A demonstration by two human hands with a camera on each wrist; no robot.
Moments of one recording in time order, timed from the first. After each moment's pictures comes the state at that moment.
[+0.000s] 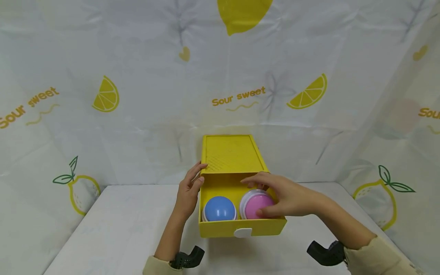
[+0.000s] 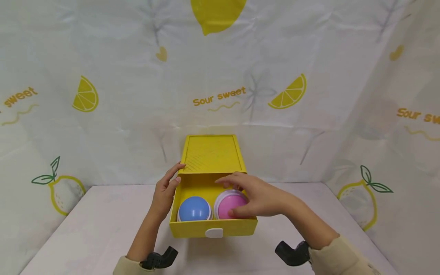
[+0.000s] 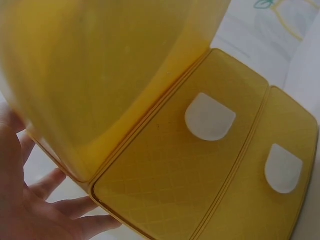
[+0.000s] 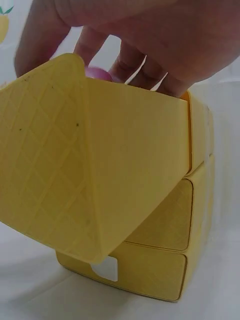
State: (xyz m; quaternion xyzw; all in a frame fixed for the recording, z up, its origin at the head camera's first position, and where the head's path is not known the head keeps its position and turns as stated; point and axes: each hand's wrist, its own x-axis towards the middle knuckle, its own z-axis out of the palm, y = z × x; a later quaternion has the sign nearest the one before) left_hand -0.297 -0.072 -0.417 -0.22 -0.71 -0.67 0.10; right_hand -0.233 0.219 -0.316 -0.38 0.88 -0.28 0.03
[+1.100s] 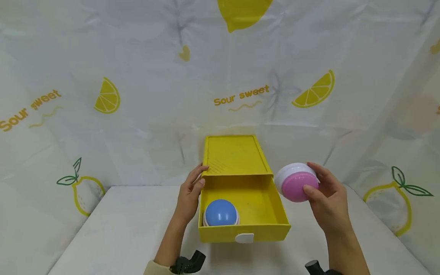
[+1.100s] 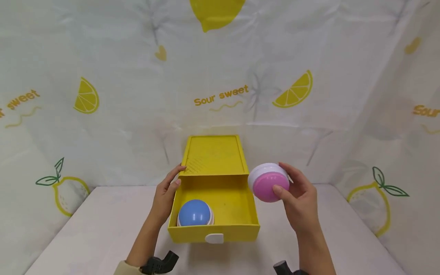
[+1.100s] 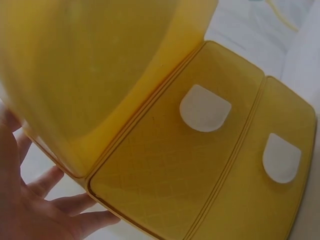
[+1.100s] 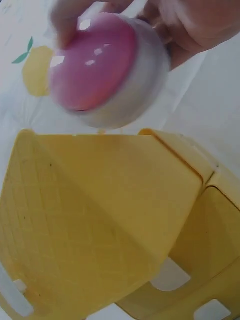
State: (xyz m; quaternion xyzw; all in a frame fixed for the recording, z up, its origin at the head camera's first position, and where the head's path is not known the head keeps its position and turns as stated) left_hand -0.299 -0.071 -0.424 -0.23 -0.72 -0.65 0.12; right_hand -0.226 0.264 -0.377 -0.31 0.55 -0.74 -0.24
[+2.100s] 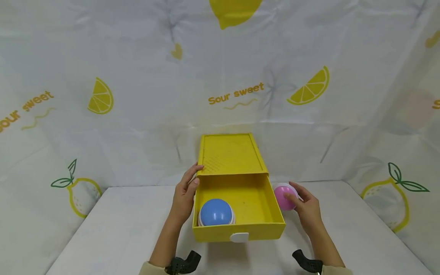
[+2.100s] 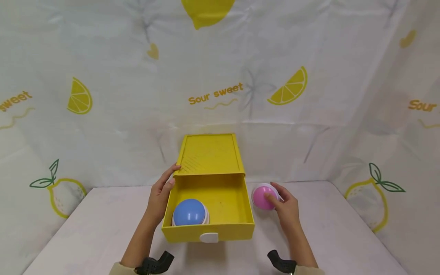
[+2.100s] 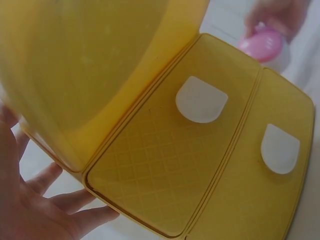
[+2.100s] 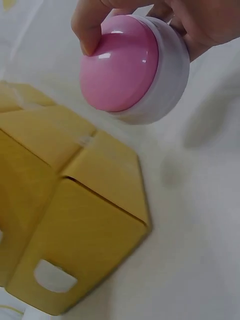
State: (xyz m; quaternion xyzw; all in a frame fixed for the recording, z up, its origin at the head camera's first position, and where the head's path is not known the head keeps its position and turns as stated) left_hand -0.298 -0.073 -0.423 -0.23 -0.73 -0.63 0.14; right_hand -0.280 0.295 -0.483 0.10 0.78 -0.61 -0.11
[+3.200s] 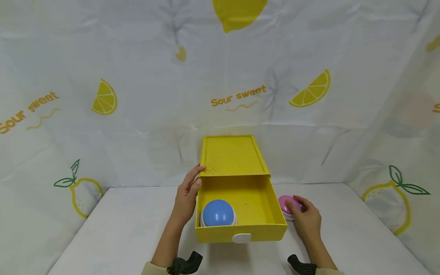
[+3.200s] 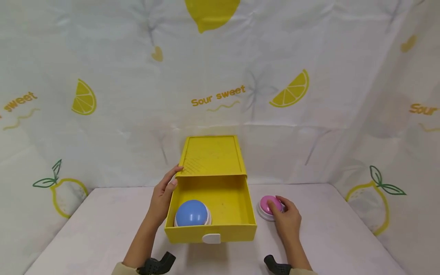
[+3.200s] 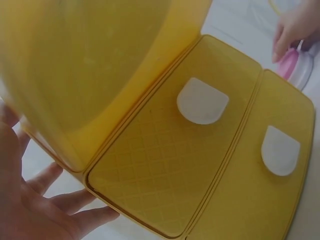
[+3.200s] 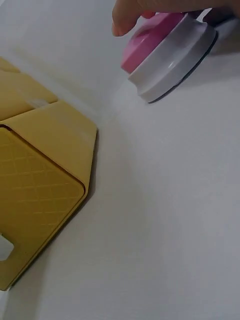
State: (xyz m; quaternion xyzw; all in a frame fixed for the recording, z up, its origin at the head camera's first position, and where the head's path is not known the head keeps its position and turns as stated) left_hand -0.299 -0.074 -0.424 -0.23 -0.74 -0.62 0.13; right_hand -0.279 0.288 -0.527 0.18 0.85 -0.45 -0.22
